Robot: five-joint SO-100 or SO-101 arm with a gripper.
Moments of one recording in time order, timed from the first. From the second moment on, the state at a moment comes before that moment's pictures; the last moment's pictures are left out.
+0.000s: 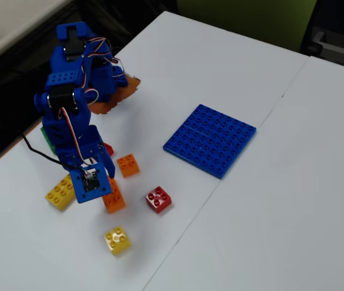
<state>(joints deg) 47.1 55.4 42.2 82.6 -104.2</state>
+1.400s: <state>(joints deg) 46.8 45.4 39.8 79.3 -110.2</state>
